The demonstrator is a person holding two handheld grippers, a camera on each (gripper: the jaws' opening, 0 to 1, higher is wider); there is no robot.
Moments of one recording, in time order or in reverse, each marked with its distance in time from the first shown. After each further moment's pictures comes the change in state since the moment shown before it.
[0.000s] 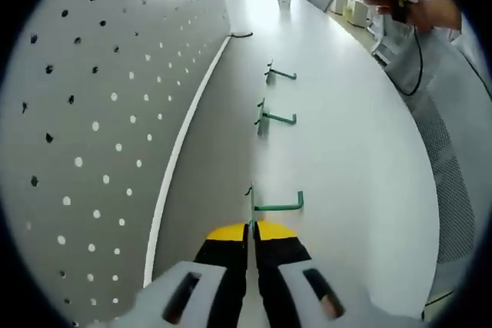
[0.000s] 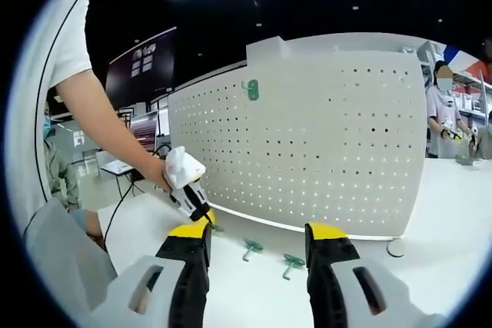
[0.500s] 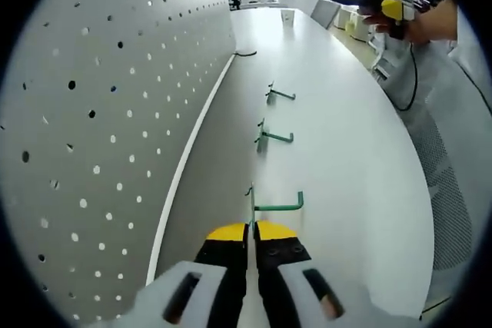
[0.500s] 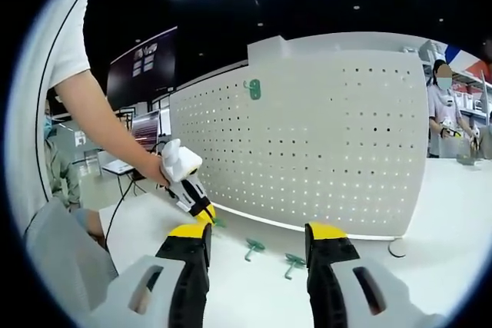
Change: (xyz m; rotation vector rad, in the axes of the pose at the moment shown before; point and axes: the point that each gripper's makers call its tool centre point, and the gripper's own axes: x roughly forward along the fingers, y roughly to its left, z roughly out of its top) left arm -0.011 -0.007 0.008 0.025 -0.057 0.004; right arm 0.001 0.003 -0.001 -0.002 0.004 0.010
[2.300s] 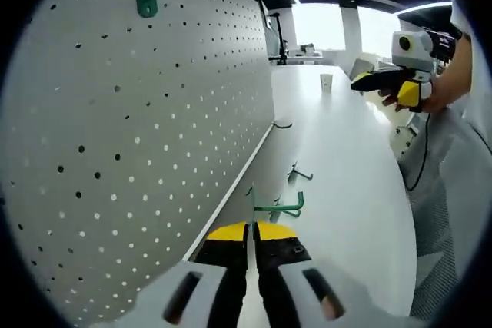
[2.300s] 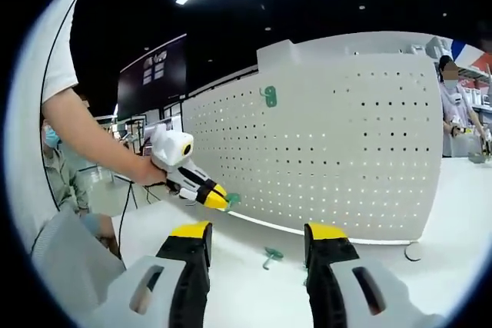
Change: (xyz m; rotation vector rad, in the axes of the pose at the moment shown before) left arm -0.064 -0.004 0.071 -0.146 -0.320 0.234; right arm 0.005 0.022 0.013 0.025 -0.034 0.075
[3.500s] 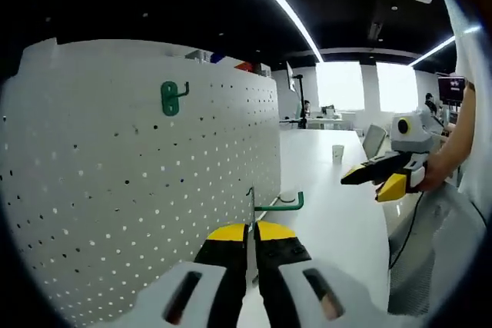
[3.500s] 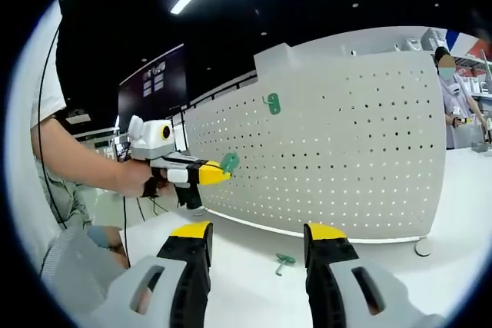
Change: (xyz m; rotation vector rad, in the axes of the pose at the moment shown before) left arm -0.045 -0.019 0.086 -0.139 -0.340 0.096; right arm 0.002 0.010 0.009 0.057 -0.029 0.015
